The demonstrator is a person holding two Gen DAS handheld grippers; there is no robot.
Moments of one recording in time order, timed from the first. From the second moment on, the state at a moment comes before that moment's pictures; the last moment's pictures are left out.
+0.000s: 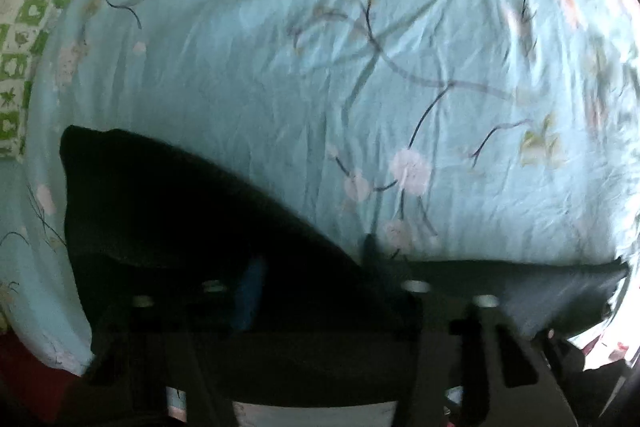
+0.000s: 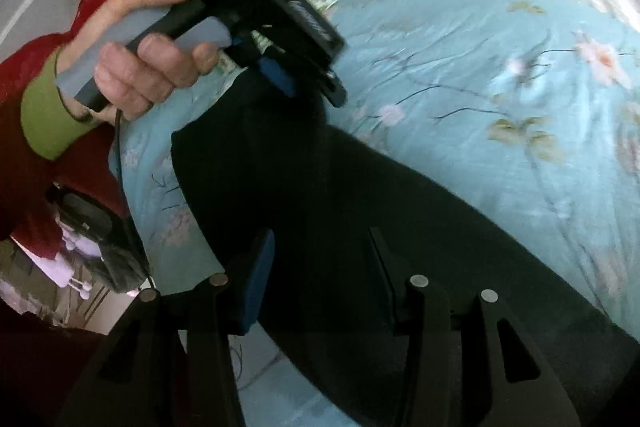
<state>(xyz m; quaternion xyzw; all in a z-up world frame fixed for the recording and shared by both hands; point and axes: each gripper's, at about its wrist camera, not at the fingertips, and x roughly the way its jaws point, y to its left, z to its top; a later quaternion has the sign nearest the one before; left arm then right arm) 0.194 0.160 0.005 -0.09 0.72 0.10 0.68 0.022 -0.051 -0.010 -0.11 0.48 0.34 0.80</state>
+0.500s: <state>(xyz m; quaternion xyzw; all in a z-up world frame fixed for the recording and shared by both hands) 0.051 0.189 0.073 -0.21 0.53 0.10 0.82 0.002 -0.025 0.007 -0.14 0.44 0.39 0.80</state>
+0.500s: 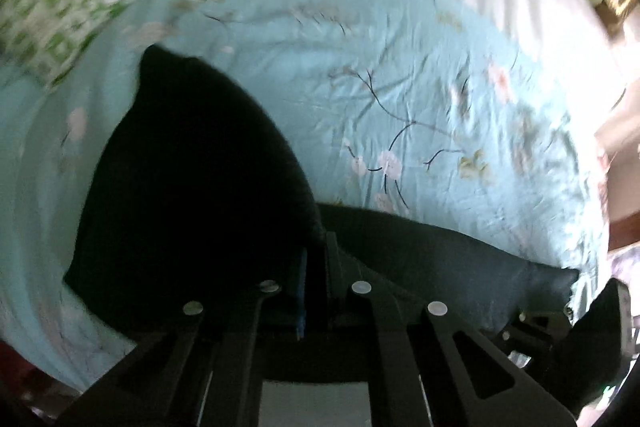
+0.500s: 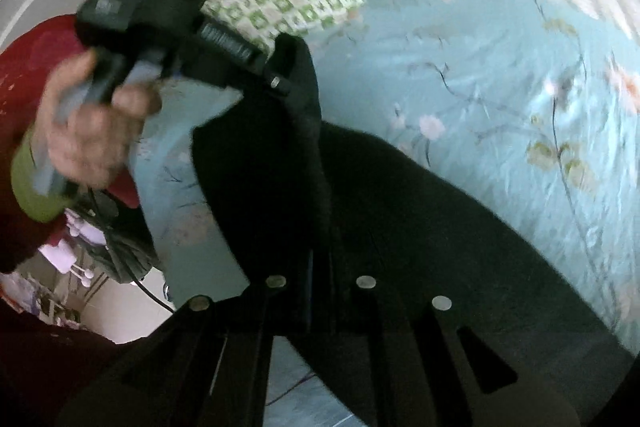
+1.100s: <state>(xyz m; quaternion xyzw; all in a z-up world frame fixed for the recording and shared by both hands) -0.064 0.215 0.010 -0.38 0.45 0.10 0.80 -0.022 -0.005 -0.013 -0.23 0.46 0.38 0.77</state>
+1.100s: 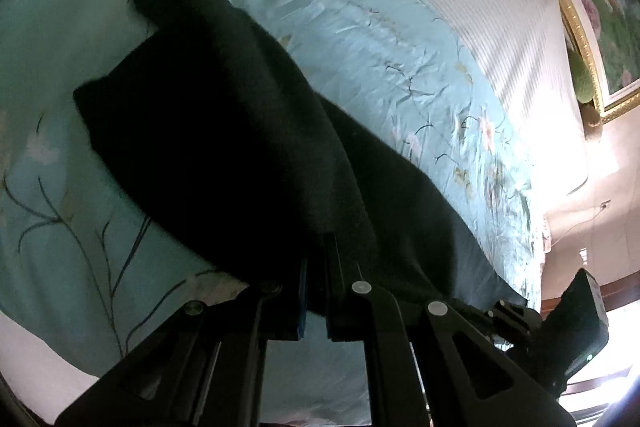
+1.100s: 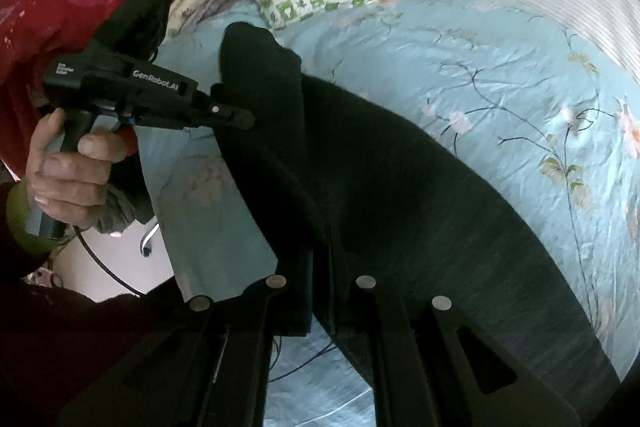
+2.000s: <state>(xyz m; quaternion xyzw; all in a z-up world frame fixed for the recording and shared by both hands) -0.114 0.257 0.005 -0.38 0.44 0.14 0.80 -0.017 -0.007 -0.007 -0.16 0.50 0.40 0.75</state>
